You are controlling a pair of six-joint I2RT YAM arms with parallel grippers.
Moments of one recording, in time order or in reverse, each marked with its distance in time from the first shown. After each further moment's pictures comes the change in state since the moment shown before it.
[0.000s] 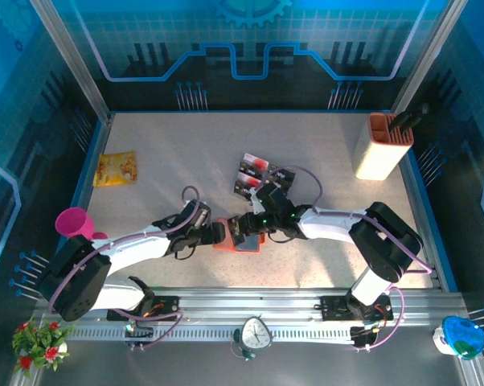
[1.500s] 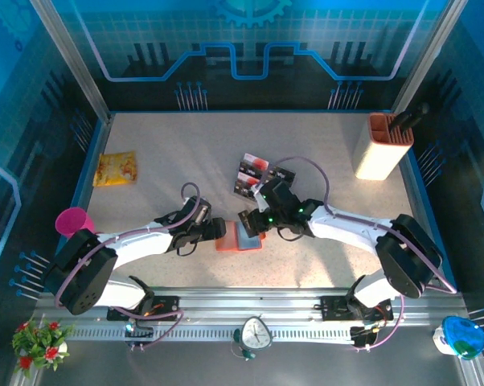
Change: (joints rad) left arm 0.037 0.053 0.021 0.049 0.010 -0.022; right arm 0.011 -0.146 0.053 -0.262 0.163 -0.238
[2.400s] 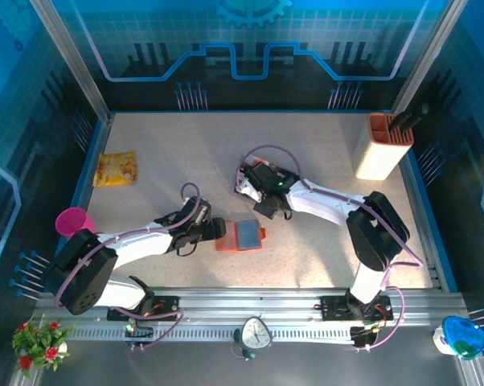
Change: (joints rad) left arm 0.000 0.001 -0.008 0.018 0.000 -0.001; right arm -0.039 0.244 0.367 -0.406 0.456 -0.755
